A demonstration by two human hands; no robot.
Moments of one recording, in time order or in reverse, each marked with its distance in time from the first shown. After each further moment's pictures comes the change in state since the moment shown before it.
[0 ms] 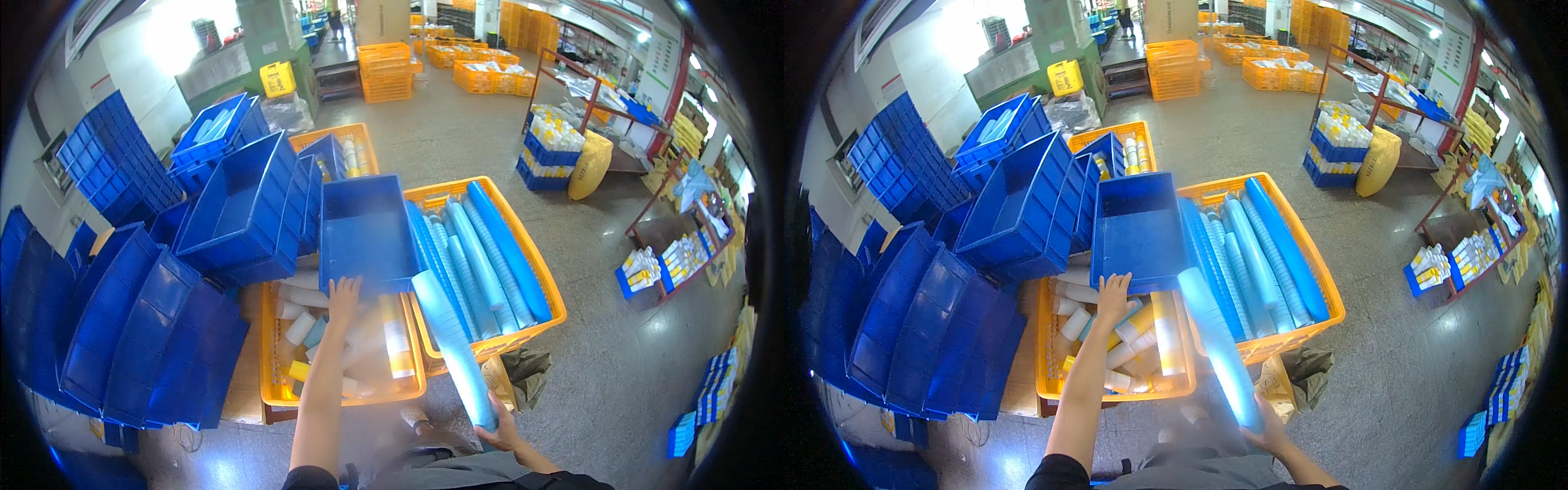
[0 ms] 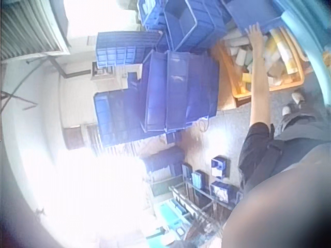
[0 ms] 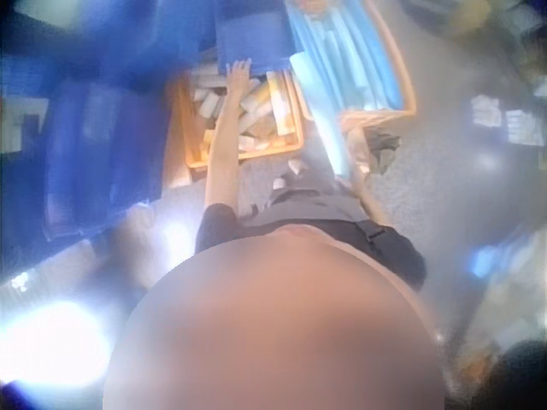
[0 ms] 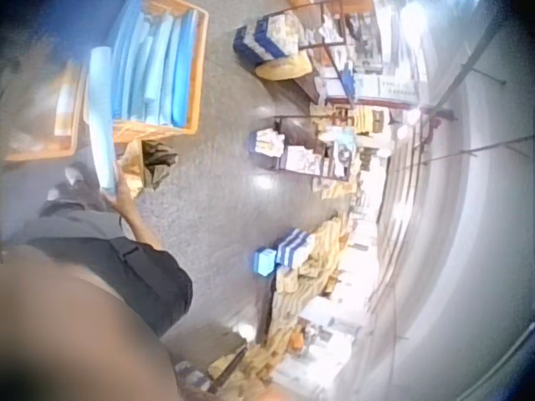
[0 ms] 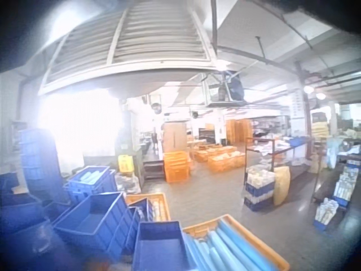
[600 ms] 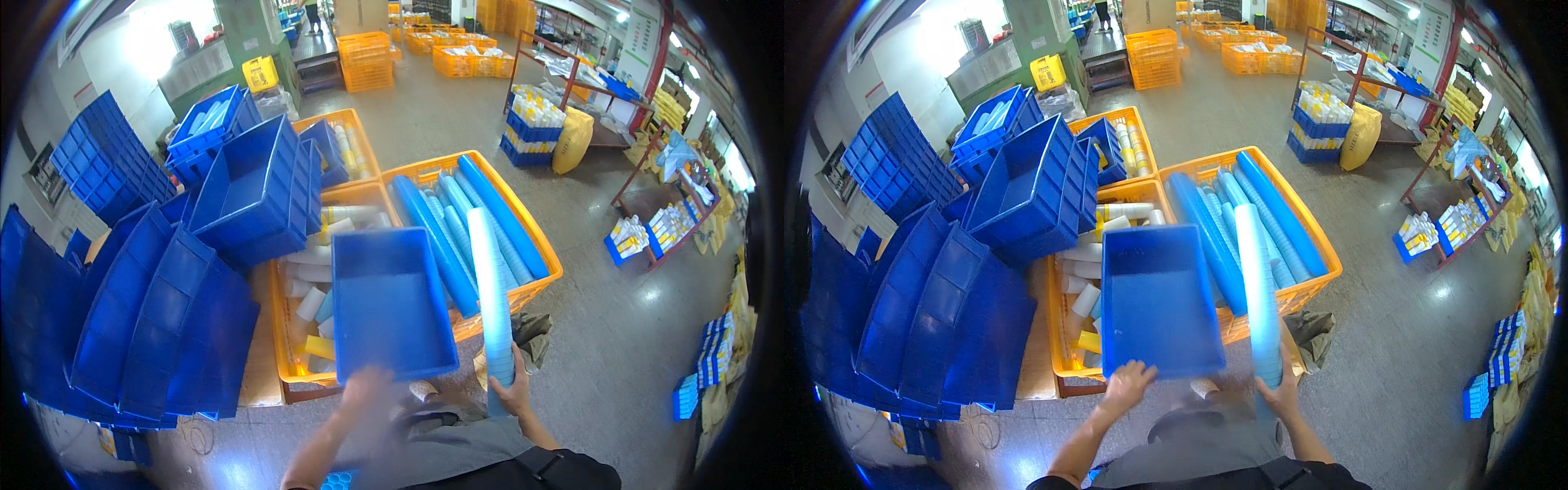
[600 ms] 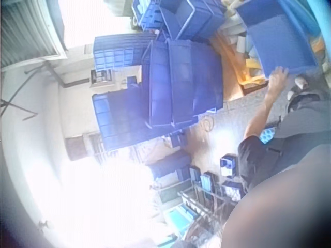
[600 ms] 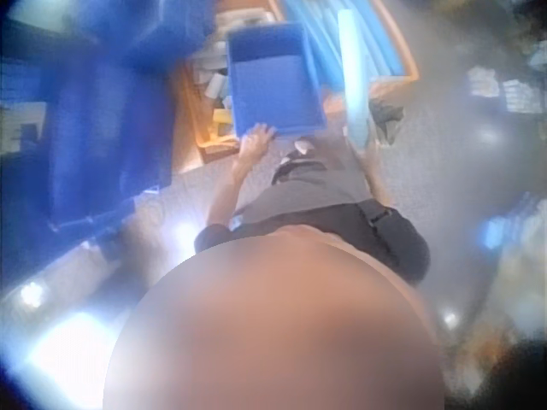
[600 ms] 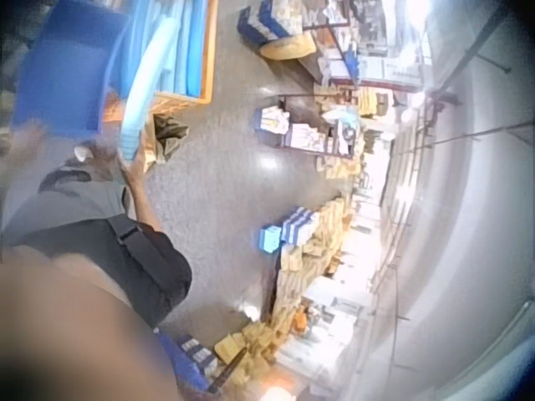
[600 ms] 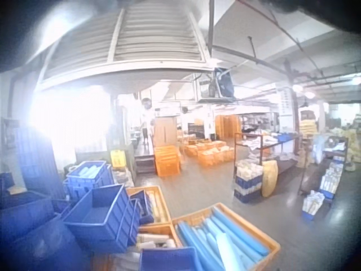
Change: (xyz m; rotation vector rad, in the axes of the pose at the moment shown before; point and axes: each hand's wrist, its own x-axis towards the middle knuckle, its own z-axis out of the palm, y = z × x) left_hand -0.282 0.051 -0.097 -0.205 -0.128 0.374; right_hand -0.021 -0.080 0.030 0.053 0.330 0.160
